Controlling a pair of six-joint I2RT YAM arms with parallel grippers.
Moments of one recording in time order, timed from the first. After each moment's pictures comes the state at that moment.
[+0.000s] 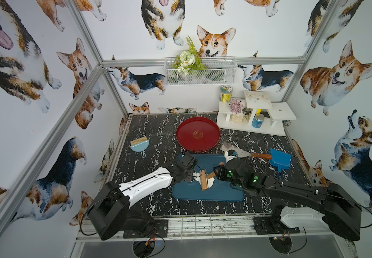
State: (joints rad) left arm -0.74 1.37 0.80 -0.58 -0.24 -0.46; right arm 0.89 1.23 0.62 -0.05 0.18 0.96
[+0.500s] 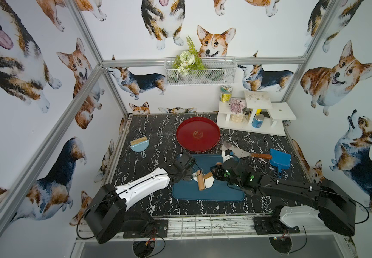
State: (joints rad) left arm -0.73 1.32 0.79 -0.57 -0.25 -0.48; right arm 0.90 1.29 0.63 -0.01 0.18 0.96
